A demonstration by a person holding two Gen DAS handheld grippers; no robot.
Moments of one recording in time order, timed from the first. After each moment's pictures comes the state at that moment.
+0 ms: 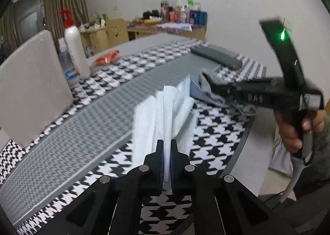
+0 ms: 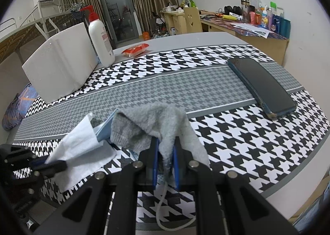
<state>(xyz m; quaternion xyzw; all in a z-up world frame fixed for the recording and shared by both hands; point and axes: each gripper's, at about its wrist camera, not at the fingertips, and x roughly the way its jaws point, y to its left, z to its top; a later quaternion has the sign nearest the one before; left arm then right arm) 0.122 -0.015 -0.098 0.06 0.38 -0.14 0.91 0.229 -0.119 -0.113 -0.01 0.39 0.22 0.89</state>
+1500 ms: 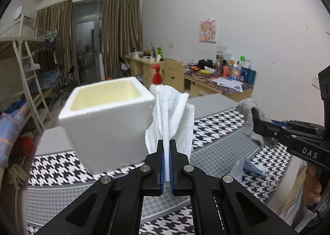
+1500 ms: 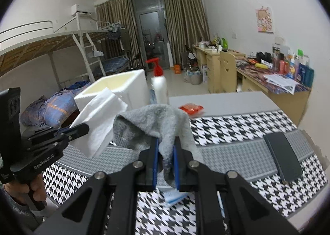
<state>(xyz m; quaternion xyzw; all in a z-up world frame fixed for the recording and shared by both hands) 0.110 0.083 0.008 -0.02 0.24 0.02 0.97 0.198 -0.042 0.006 -0.02 0.26 0.33 0.91</state>
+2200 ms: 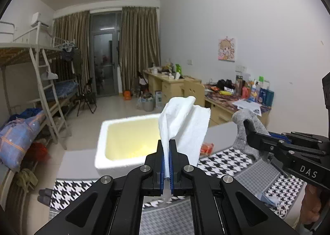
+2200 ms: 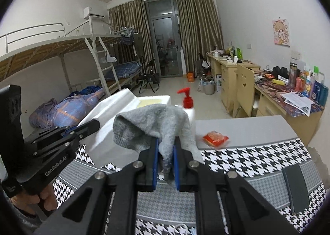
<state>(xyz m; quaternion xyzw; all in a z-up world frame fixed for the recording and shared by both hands) 0.133 0.125 0.068 -0.02 0.19 0.08 0.98 0.219 0.021 0.060 -0.02 0.24 0.36 0.90</state>
